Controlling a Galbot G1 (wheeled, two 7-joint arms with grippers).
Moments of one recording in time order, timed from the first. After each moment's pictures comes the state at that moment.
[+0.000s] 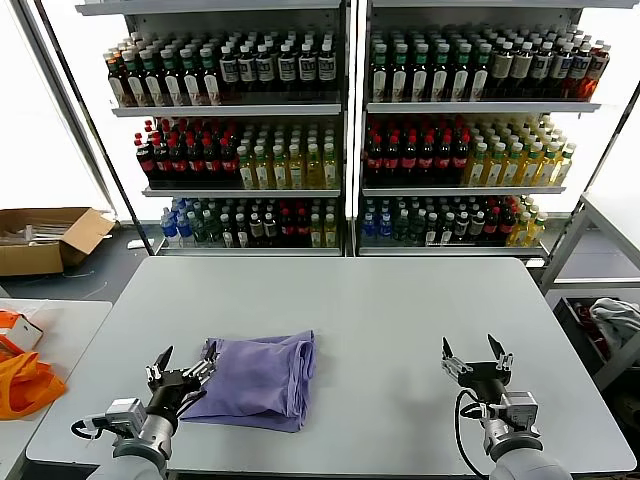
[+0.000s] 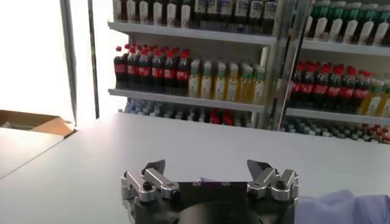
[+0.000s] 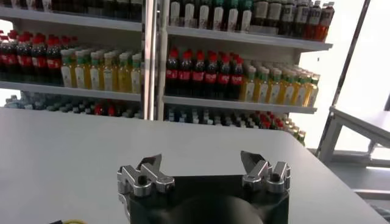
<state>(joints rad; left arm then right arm) 1.49 -1.28 -0.59 -2.10 -0.44 0.38 -0.15 -1.47 1.20 0.54 2.10 0.28 -0.37 0.20</state>
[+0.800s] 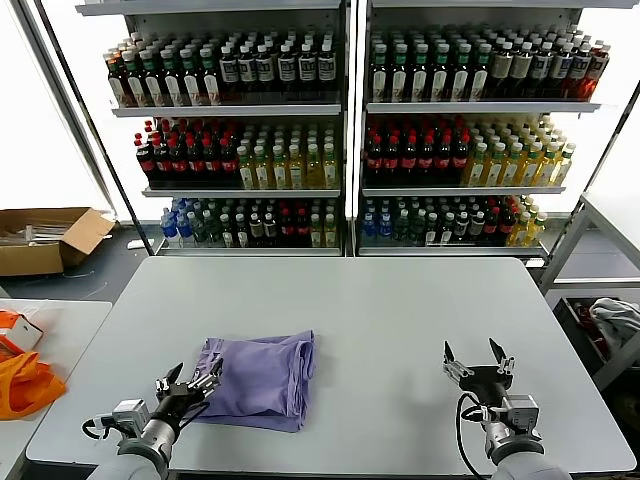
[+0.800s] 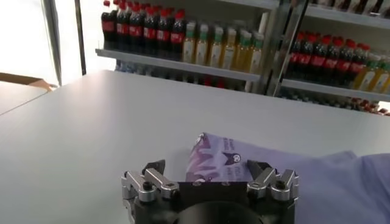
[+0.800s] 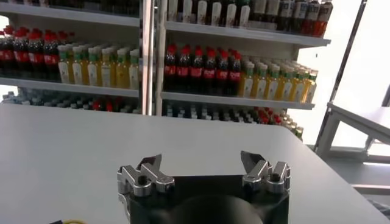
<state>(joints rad) 1.46 -1.24 -0.59 -1.98 -0.53 0.43 -0.09 -1.48 1.21 0.55 2.10 0.27 -0.37 0.19</state>
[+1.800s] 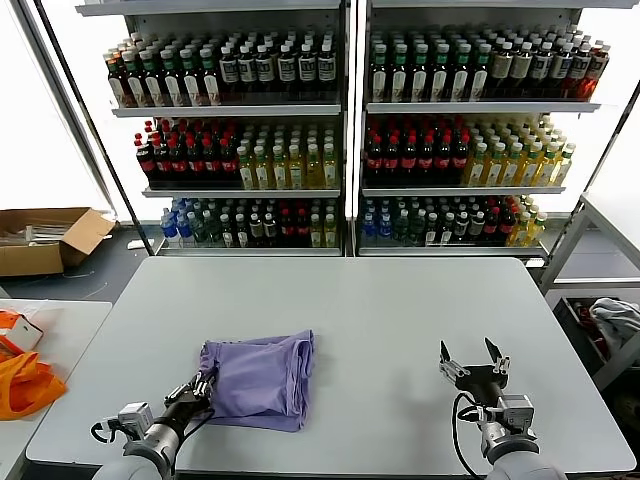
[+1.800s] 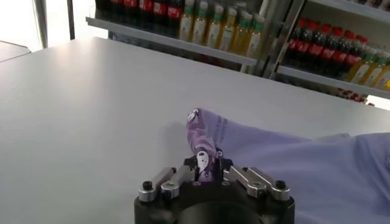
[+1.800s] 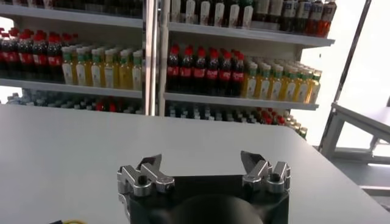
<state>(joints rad) 1.46 -1.24 -0.58 -1.94 -0.61 0.47 -0.07 -1.47 1.22 0.53 2.09 0.26 -0.36 0.18</state>
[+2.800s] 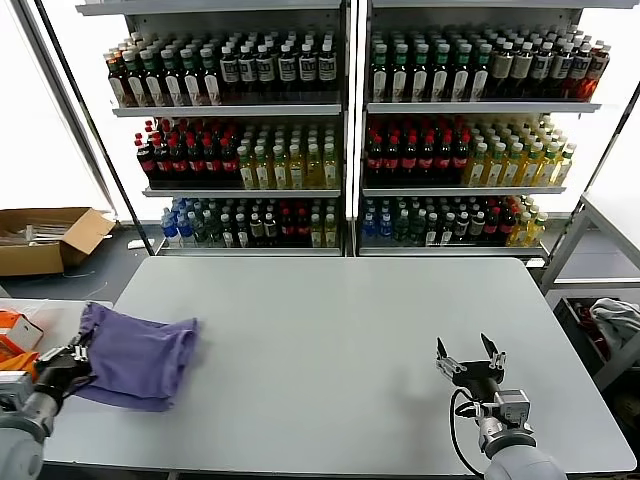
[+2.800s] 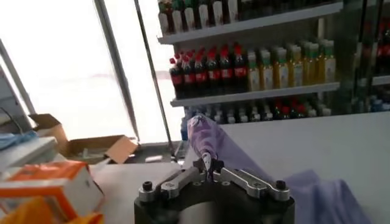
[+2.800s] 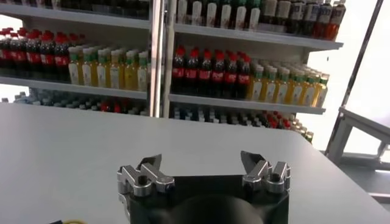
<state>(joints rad) 1.50 -0.96 -0.95 -1.95 -0.52 0.45 -0.02 -1.44 1.20 0.51 2.07 0.27 -0.35 0.18</state>
